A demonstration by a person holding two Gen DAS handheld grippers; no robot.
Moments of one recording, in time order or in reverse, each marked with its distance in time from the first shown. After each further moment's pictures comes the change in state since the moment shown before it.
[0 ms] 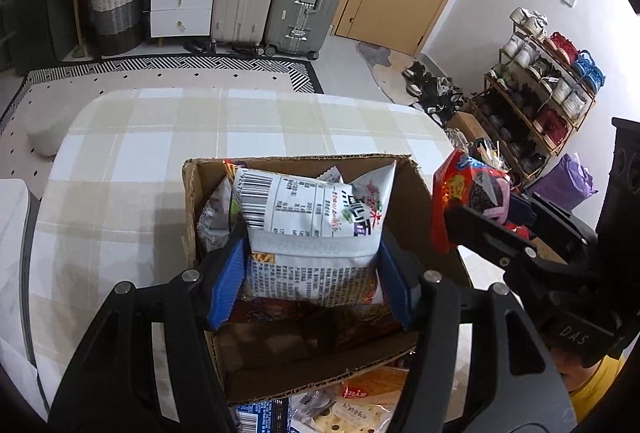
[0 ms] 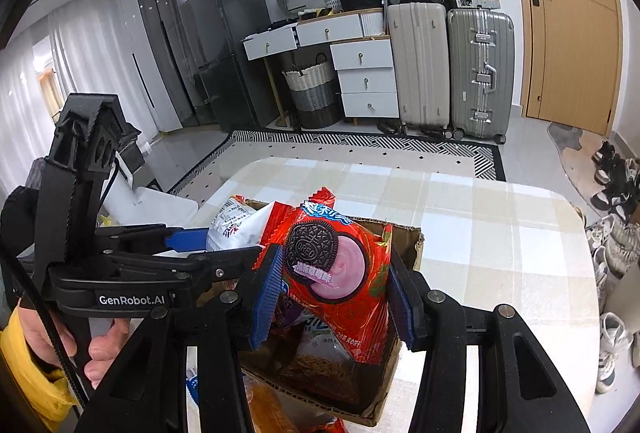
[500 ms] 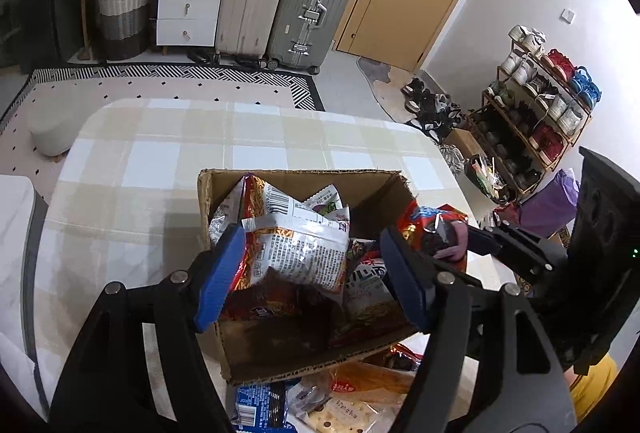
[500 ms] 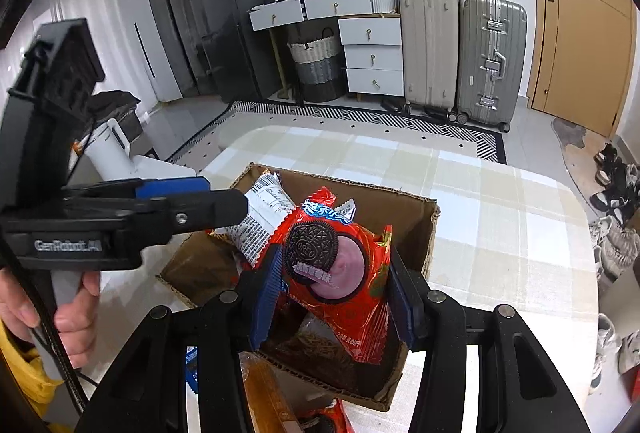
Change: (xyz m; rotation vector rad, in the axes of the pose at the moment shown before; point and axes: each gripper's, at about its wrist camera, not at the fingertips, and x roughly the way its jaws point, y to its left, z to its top) left arm -0.045 0.004 -0.010 -0.025 -0.060 -0.011; right arm 0.013 0.017 -0.012 -0.065 0.093 -0.021
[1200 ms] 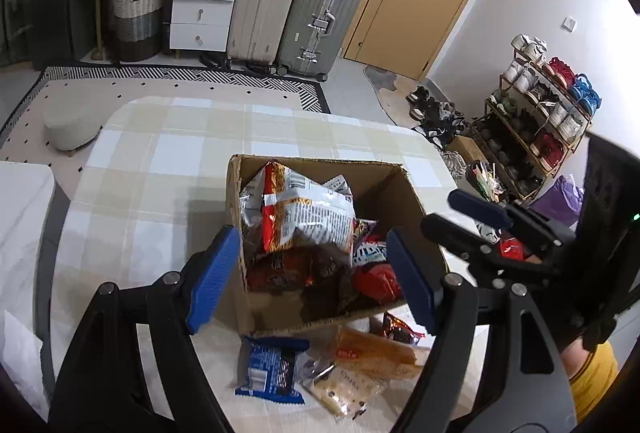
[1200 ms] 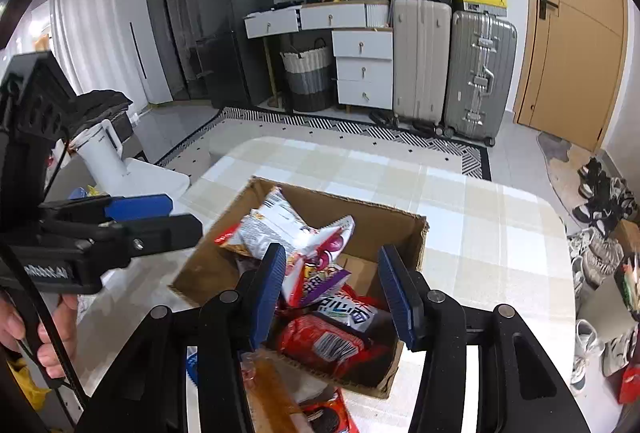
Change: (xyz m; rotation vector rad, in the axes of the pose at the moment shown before) left arm -0.066 0.006 -0.025 -0.020 -0.032 0.027; right arm -0.032 0.018 0.007 -0.028 -0.045 -0.059
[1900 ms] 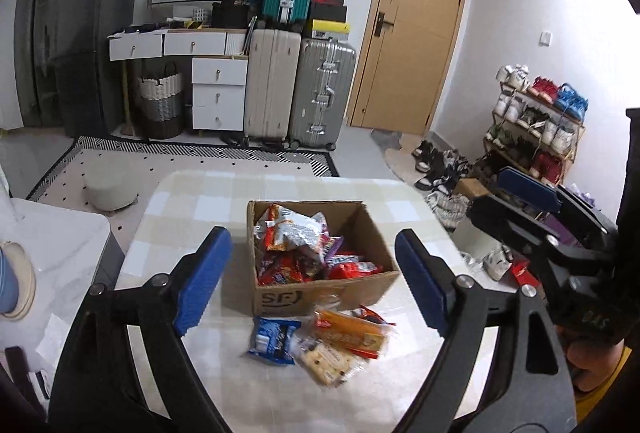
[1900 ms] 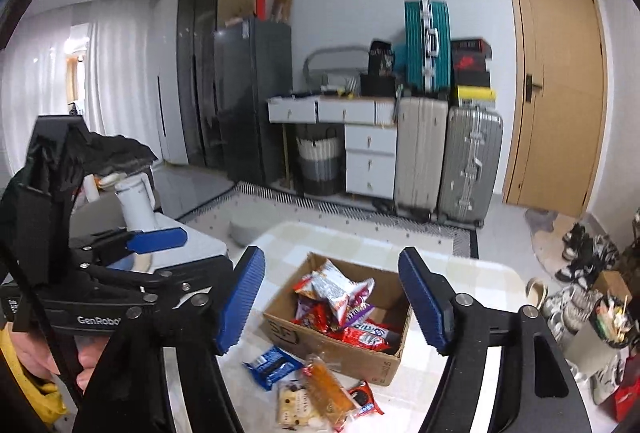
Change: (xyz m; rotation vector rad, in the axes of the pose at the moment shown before) left arm -0.189 -0.067 -0.059 0.096 -0.284 0.072; right arm -0.196 0.067 -0.020 -0.073 -0.341 -0.015
